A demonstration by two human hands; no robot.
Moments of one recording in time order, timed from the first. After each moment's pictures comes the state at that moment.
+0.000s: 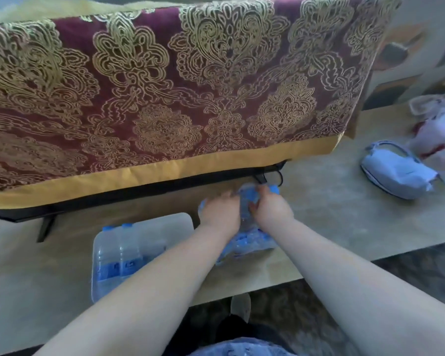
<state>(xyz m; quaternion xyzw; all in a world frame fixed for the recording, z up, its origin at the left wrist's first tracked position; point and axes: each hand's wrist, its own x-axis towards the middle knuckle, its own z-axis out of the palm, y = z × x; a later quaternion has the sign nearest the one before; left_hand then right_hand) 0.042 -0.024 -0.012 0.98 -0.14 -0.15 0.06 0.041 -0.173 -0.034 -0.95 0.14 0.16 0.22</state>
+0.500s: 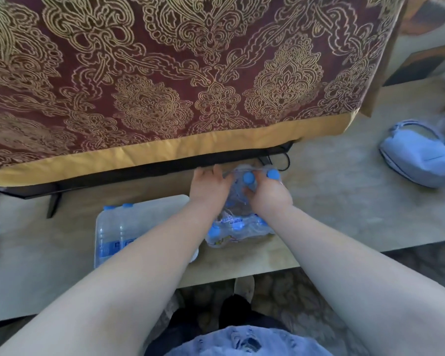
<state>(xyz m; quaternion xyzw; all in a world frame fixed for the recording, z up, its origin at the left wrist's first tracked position) 0.057 -0.016 -0.022 0.96 -0.22 -0.03 -0.14 0.048 -0.183 -0.071 -0.96 0.11 0.17 0.20</state>
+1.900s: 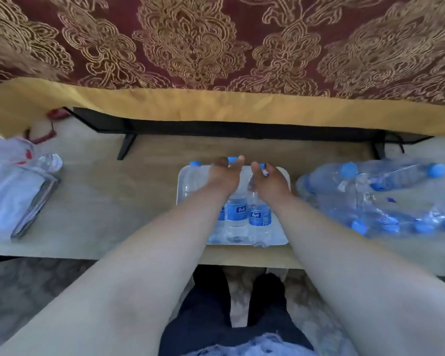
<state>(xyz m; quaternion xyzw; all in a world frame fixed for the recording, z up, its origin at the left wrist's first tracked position) 0.040 0.251 -0.130 0.76 0.35 -0.22 0.50 0.041 0.119 -0.140 -0.84 0.19 0.28 0.43</state>
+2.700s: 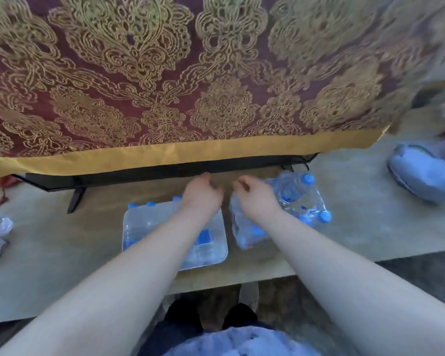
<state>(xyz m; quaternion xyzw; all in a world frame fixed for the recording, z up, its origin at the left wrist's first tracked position) 0.038 0.123 -0.017 0.93 0.12 -0.13 0.33 0.021 -0.029 -0.002 -0.91 0.06 0.11 0.39</state>
